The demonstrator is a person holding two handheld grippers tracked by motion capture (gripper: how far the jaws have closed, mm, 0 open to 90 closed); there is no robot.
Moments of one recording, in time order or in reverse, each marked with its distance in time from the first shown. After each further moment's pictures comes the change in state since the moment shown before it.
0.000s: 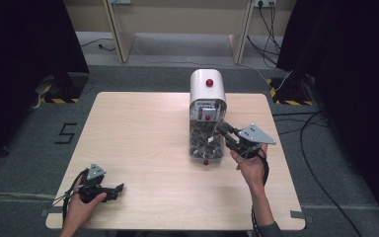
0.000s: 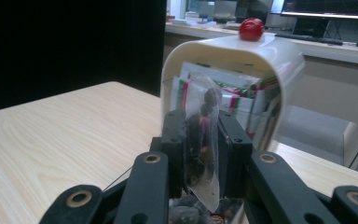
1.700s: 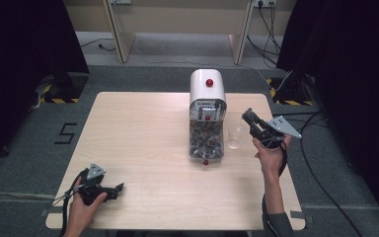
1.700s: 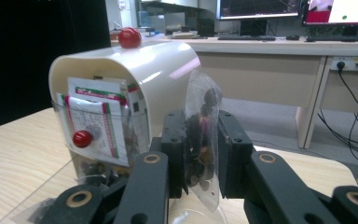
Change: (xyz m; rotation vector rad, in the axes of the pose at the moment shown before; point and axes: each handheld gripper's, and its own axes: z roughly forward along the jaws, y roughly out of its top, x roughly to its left) left arm 0.000 0.000 0.000 -0.002 0.009 -0.011; right arm -0.072 -0.014 -0.011 -0.047 -0.187 0.128
